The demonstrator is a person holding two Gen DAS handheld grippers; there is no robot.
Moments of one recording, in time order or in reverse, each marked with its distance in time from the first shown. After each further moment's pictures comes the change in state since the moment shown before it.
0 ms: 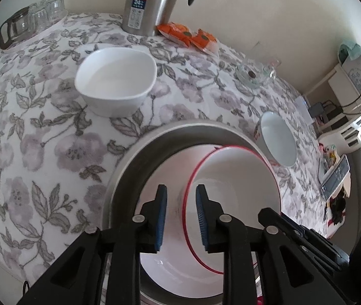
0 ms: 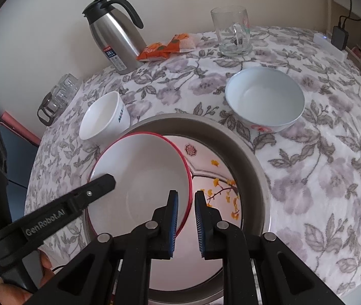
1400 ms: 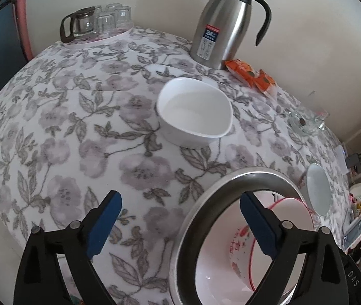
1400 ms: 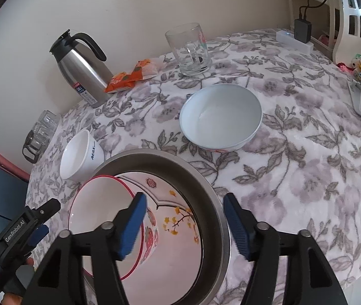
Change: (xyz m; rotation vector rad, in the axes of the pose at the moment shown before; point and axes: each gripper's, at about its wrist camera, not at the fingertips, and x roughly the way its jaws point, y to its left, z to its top) left arm -0.023 0.048 0.009 -0.197 -0.155 0.227; right arm -0.011 -0.038 0.015 0.156 -0.095 -0.068
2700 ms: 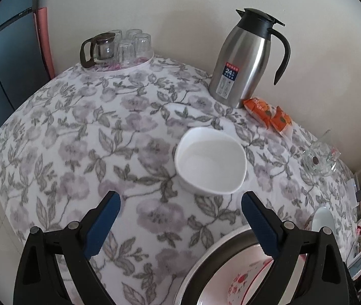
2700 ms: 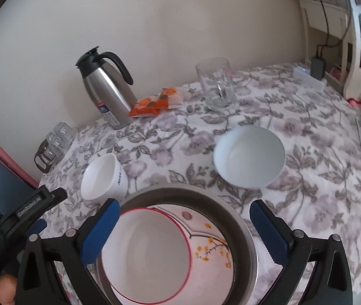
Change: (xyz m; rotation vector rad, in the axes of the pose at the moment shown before) left arm -0.015 0.001 0.045 -0.060 -0.130 0.090; right arm -0.023 0.045 0.019 -0.077 -0.151 0.041
